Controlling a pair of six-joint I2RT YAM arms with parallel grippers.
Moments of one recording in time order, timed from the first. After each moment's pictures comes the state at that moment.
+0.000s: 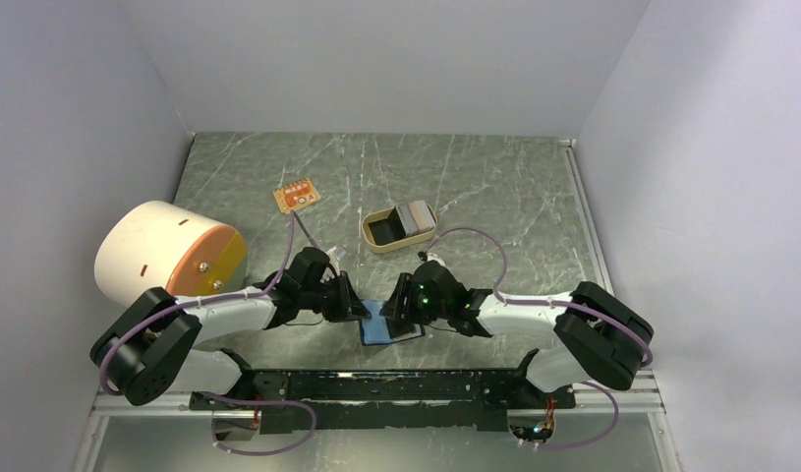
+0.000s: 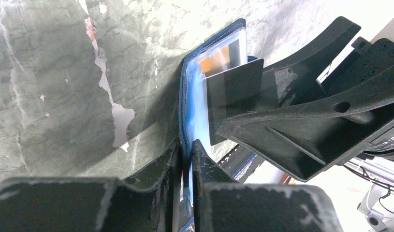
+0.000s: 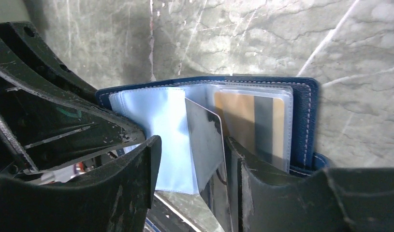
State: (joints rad) left arm -0.69 1.32 0.40 0.16 0.41 -0.95; right arm 0.92 1.40 0.46 0.23 -0.05 1.00
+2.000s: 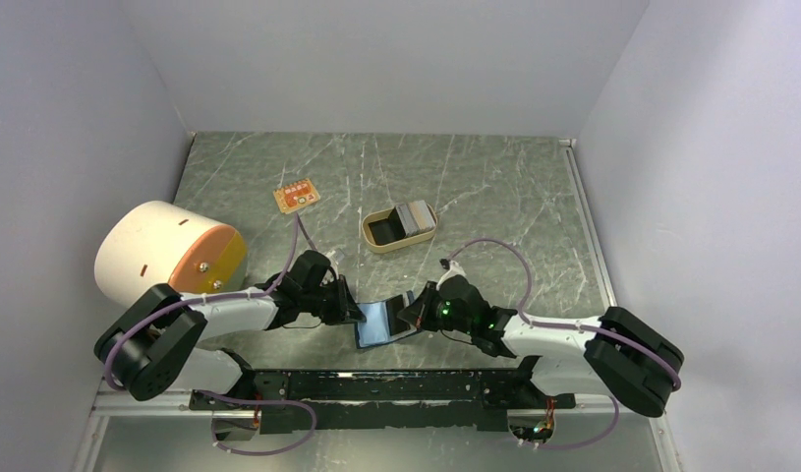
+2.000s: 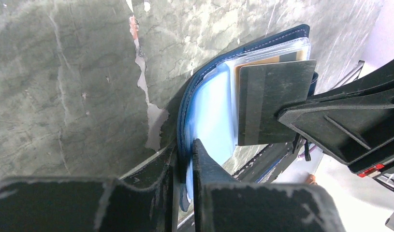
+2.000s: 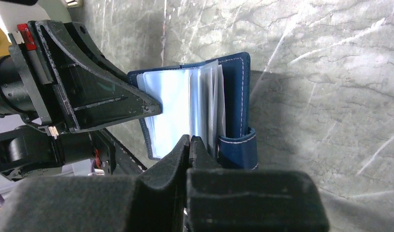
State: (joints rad) left arm -0.69 1.35 0.39 0.14 0.35 -0.90; right arm 0.91 1.19 0.25 0.37 -0.01 1.03
